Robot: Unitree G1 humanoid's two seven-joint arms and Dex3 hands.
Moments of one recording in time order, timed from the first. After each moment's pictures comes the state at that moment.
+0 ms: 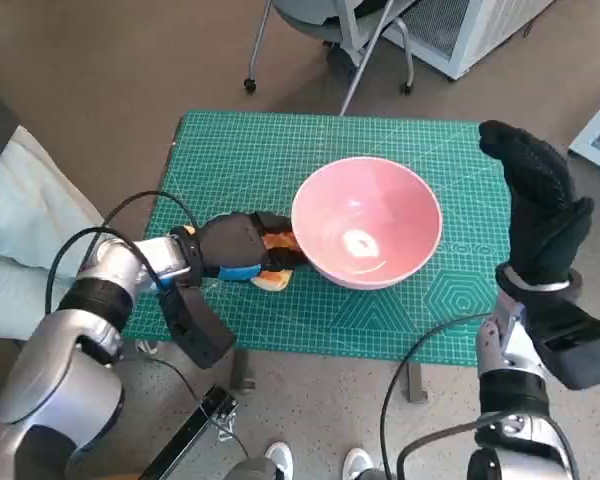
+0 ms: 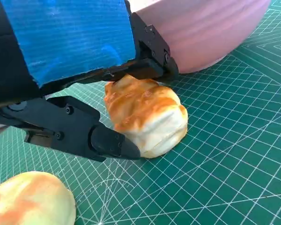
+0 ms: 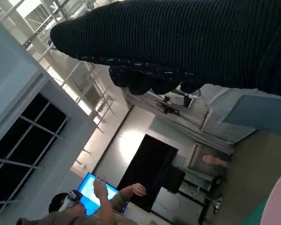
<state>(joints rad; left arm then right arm) -1.08 0.50 -0.88 1.25 1.10 -0.90 0.41 -0.69 -0.18 -0.25 0.78 0.31 -1.04 0.47</state>
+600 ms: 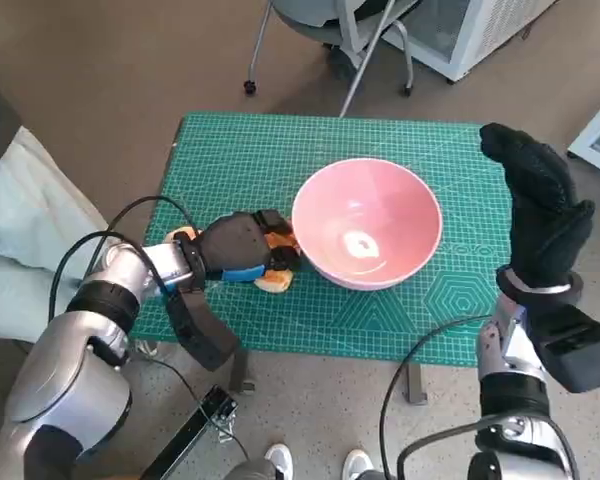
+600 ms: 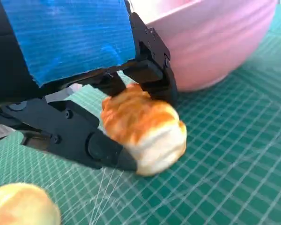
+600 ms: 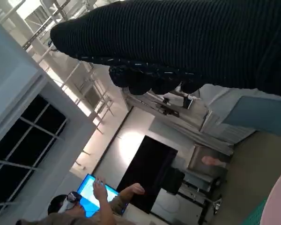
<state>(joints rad) -1.08 0.48 -0.89 1.29 1.06 -0.90 0.47 -0.68 -0.18 -0.25 0.78 0.31 -1.04 0.46</state>
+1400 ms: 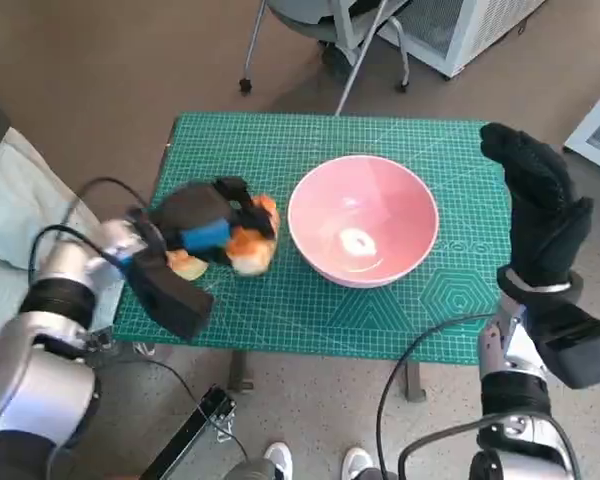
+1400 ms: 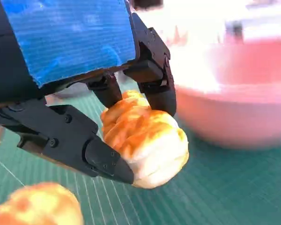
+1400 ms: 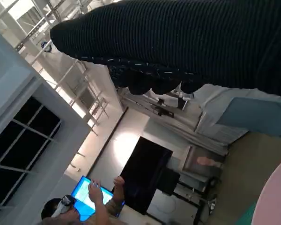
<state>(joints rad) -1.07 0.62 -0.55 1.26 0.70 -1.04 0.15 -0.69 -0.18 -0.25 0.80 0.31 -1.04 0.46</state>
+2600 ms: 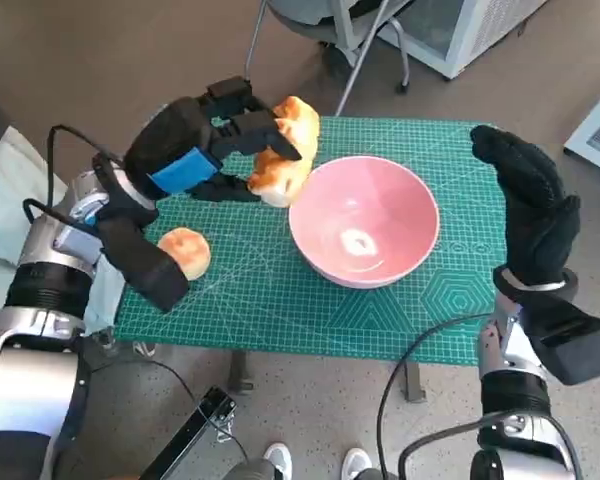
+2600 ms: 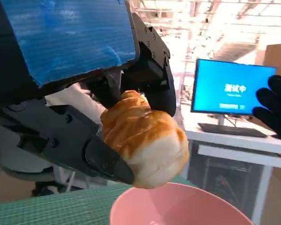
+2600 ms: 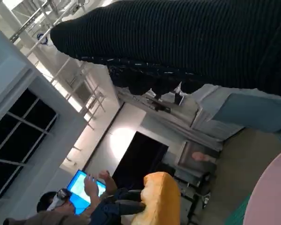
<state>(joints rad) -1.11 0.52 -0.31 1.05 0.49 -1.06 -0.01 -0.69 -0.20 -0.24 0.82 0.30 -1.05 0.47</state>
